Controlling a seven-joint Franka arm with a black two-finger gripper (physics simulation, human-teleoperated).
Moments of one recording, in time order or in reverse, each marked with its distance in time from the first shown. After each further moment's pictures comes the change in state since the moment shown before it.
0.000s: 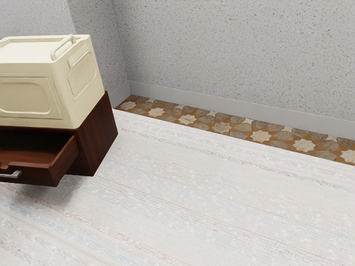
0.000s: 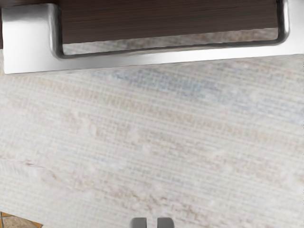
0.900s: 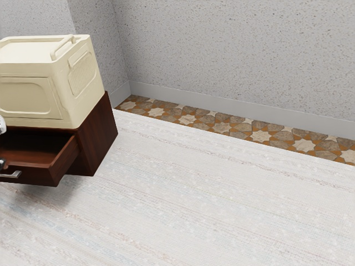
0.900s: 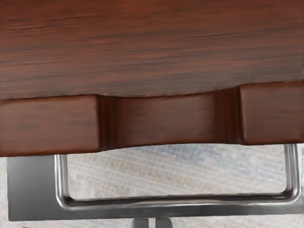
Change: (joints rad) arm -0.216 0.107 0.170 0.108 -0.005 0.056 -0.028
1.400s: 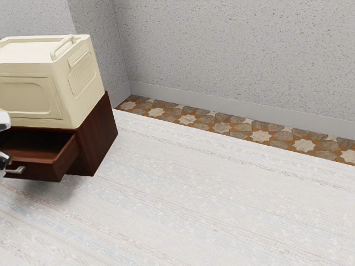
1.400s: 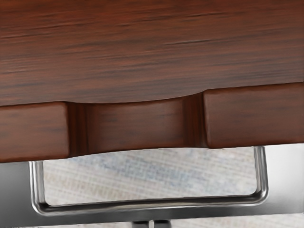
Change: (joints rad) arm -0.148 0.017 0.118 0.046 0.001 0.009 -0.013
